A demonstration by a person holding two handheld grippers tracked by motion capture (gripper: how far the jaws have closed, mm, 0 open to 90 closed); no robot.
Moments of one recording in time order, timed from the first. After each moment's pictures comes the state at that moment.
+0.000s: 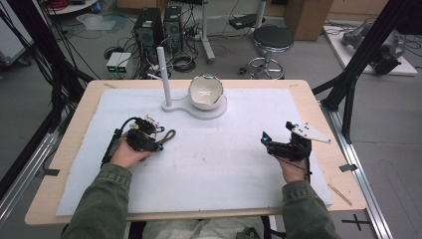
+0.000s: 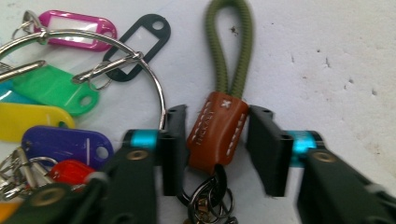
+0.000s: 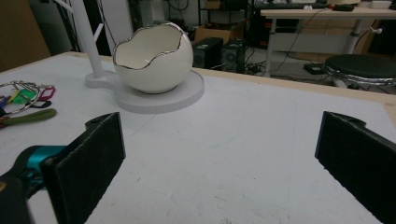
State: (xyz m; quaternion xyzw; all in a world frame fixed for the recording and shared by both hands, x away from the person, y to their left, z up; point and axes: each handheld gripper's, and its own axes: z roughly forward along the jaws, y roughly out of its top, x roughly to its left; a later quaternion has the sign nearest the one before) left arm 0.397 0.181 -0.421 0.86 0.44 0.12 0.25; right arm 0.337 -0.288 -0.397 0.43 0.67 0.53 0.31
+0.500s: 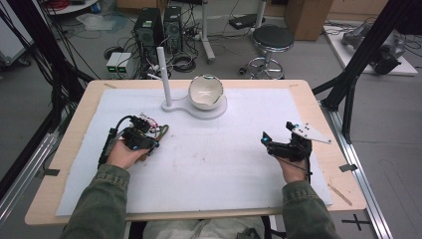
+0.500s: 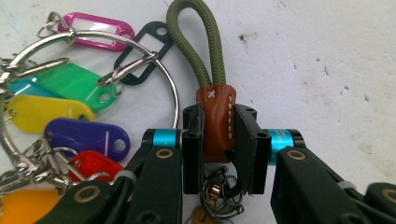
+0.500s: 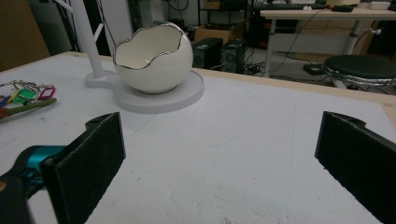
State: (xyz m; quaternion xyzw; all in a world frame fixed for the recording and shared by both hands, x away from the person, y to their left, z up) left arm 0.395 0.192 -0.413 0.84 0.45 0.12 0.27; right arm 0.337 -0.289 -0.397 0.42 0.67 0.53 0.31
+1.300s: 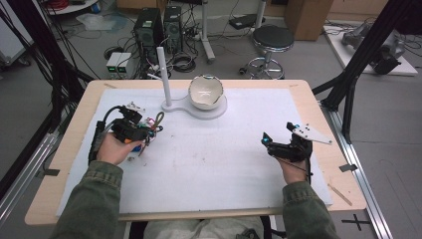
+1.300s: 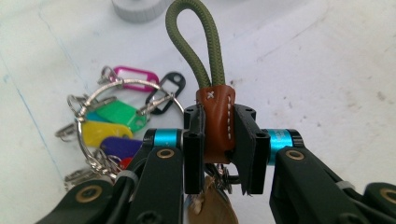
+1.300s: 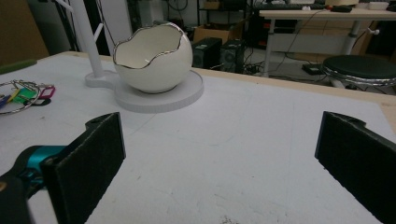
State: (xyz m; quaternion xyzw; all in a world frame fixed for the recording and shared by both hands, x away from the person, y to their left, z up) left arm 0.383 0.201 -0.357 0.82 0.44 0.15 0.32; right arm 0.334 -0.289 -0.396 0.43 0.67 0.53 0.31
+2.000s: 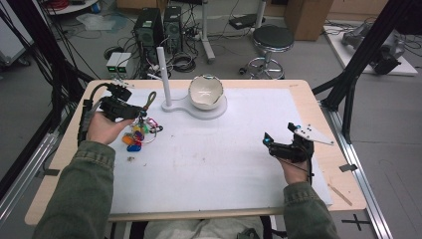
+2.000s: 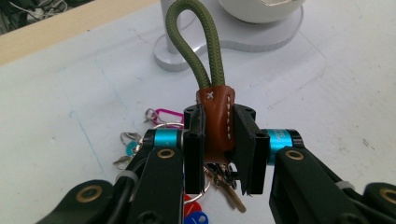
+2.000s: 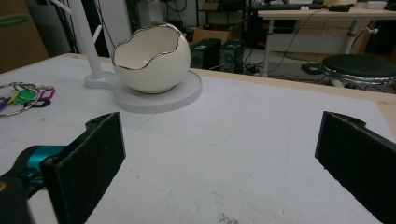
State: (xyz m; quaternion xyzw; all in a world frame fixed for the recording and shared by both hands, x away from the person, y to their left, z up) left arm 0.409 0.220 -0.306 0.80 0.46 0.16 0.34; right arm 0.332 -0.293 -0.396 0.43 0.66 0.53 0.31
